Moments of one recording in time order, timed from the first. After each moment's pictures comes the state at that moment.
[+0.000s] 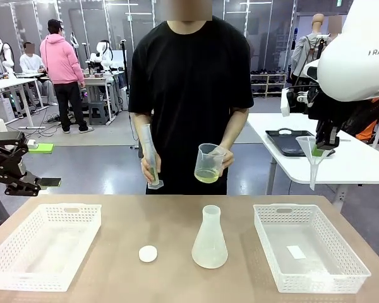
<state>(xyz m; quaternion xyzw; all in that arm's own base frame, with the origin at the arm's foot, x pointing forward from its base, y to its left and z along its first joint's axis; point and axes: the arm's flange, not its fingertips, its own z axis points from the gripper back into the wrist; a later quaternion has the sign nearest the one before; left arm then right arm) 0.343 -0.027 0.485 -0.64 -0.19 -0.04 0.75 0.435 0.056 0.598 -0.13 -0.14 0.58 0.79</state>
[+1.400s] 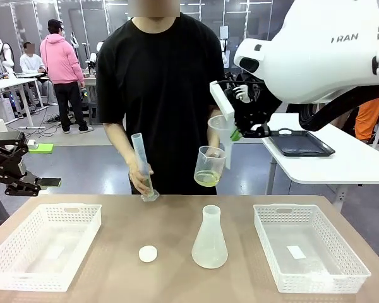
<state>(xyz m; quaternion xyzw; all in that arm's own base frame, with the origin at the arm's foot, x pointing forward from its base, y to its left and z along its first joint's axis) 0.343 -0.027 0.485 -0.64 -0.19 -0.04 0.75 0.402 0.213 0.623 -0.13 -0.28 0.82 0.48</state>
